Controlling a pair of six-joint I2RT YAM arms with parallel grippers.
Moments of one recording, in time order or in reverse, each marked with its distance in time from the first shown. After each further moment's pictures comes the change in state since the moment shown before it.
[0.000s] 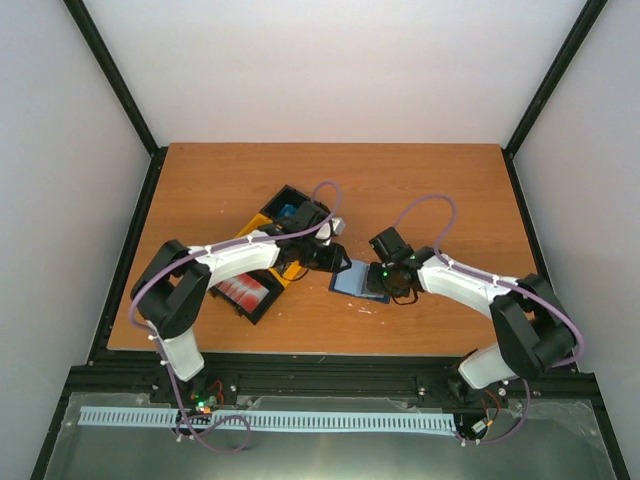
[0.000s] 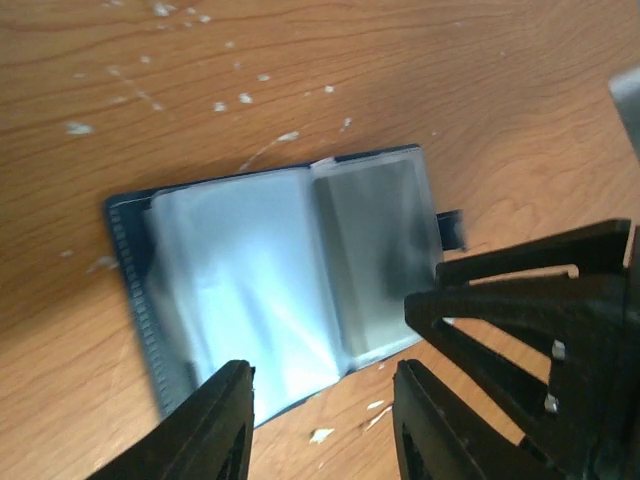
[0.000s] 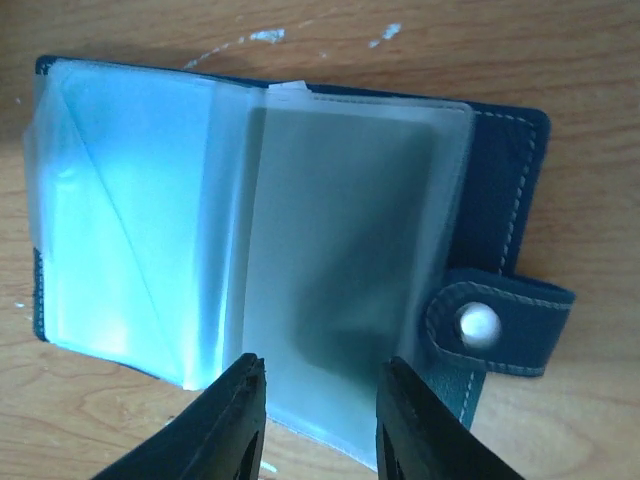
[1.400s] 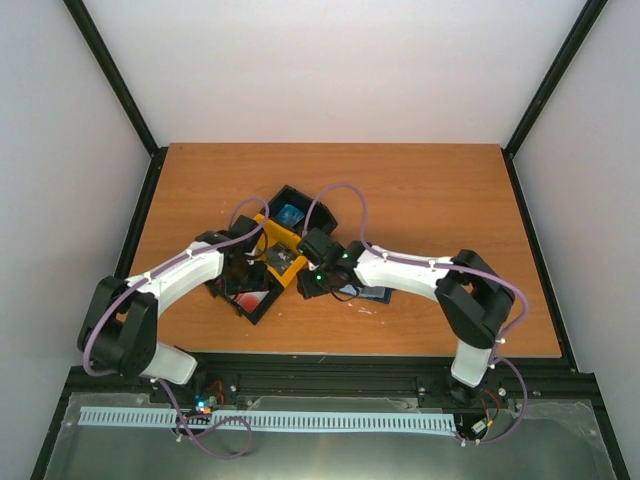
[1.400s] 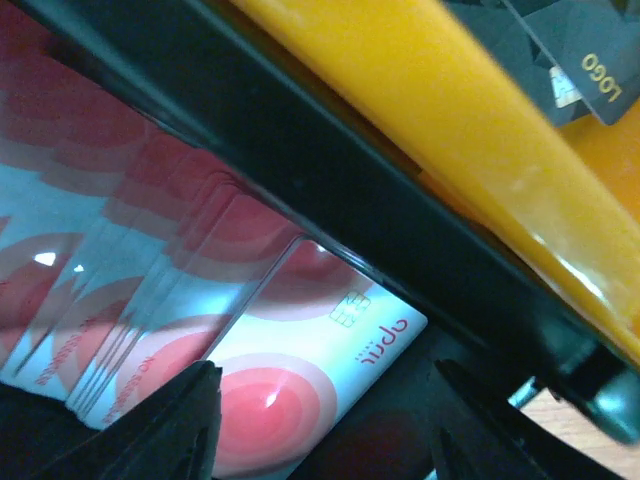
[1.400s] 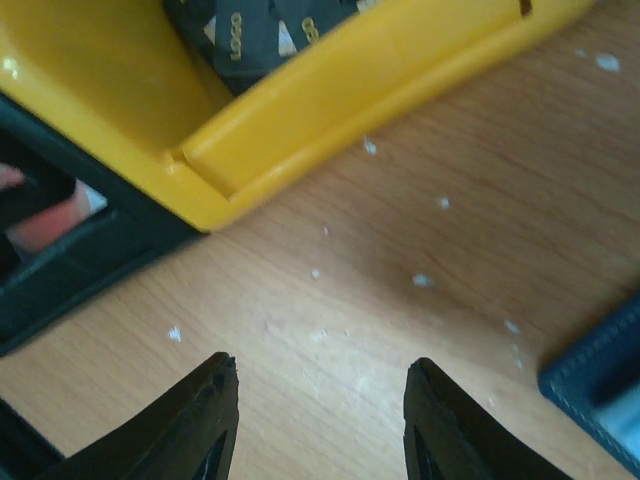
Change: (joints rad) left arm 0.293 -0.363 -0.281 -0.536 -0.361 -0.026; right arm 0.332 0.325 0.387 0.026 -0.090 -0.201
